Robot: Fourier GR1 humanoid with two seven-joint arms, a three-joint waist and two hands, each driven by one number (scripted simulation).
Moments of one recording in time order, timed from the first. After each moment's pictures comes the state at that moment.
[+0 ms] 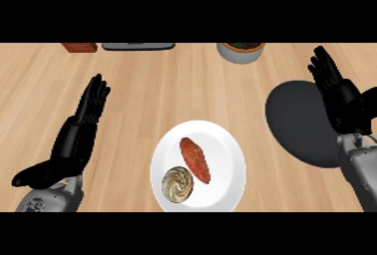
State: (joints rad) left arm -0.15 0.28 -0.21 -1.65 0.12 0.20 -0.15; right arm -0.37 -0.45 0.11 -1.44 -0.20 -0.18 0.09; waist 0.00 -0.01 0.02
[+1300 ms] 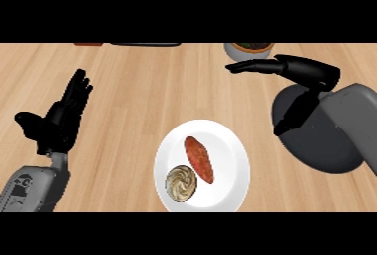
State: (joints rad) left arm -0.24 0.32 -0.08 -1.46 0.17 0.20 0.06; right arm -0.84 -0.58 0.43 -1.07 0.07 0.56 -0.58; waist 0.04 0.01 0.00
